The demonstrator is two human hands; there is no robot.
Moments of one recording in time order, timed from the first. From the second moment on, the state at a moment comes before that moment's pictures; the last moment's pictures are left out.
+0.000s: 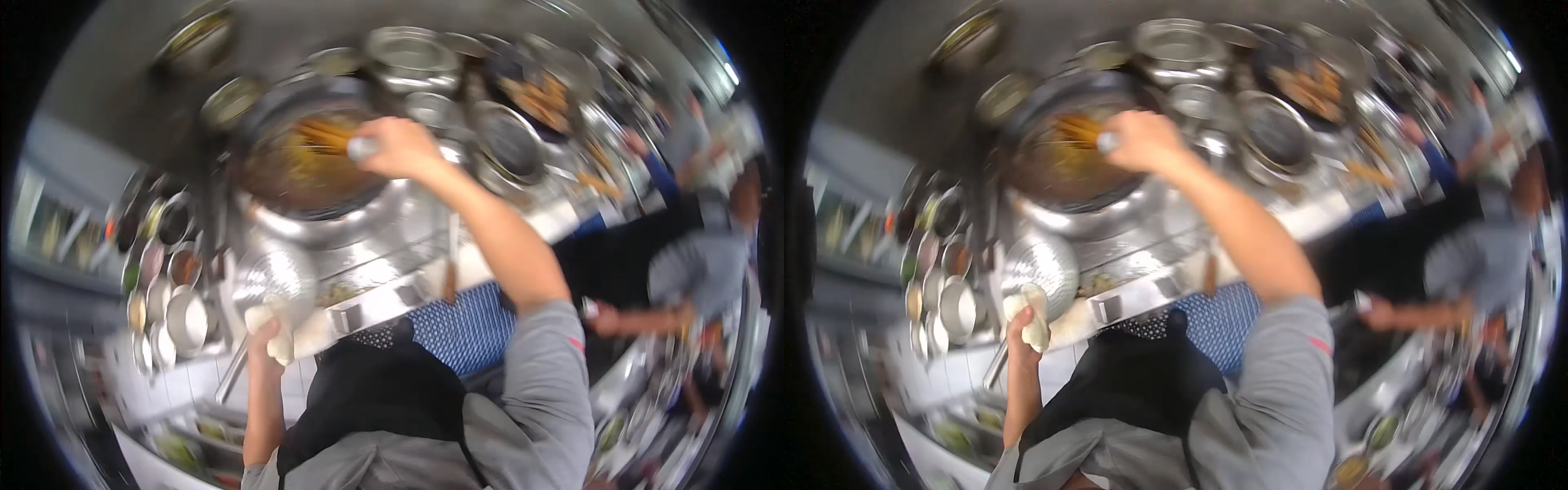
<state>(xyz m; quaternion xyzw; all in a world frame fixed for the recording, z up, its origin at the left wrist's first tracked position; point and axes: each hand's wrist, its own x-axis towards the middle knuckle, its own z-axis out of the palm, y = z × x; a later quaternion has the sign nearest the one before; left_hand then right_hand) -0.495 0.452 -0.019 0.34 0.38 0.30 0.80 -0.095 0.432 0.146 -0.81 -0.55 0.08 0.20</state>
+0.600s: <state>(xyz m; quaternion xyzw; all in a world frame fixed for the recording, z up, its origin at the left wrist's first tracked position) -0.576 0.431 -0.040 0.30 0.47 0.28 0.78 -0.150 0.549 0.087 -0.81 -0.50 0.23 0.19</state>
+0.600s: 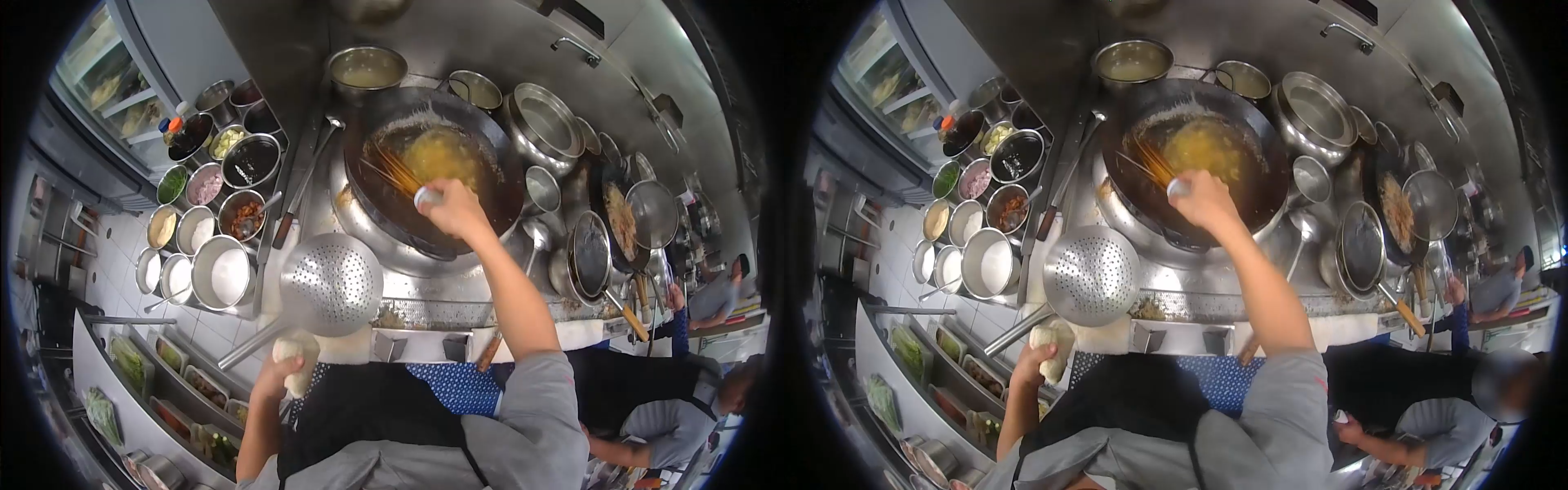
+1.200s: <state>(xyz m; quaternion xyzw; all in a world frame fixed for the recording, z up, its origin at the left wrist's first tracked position) -0.600 0.465 -0.041 0.32 0.43 0.23 0.81 -0.112 0.632 0.061 -0.81 -0.44 0.26 0.29</state>
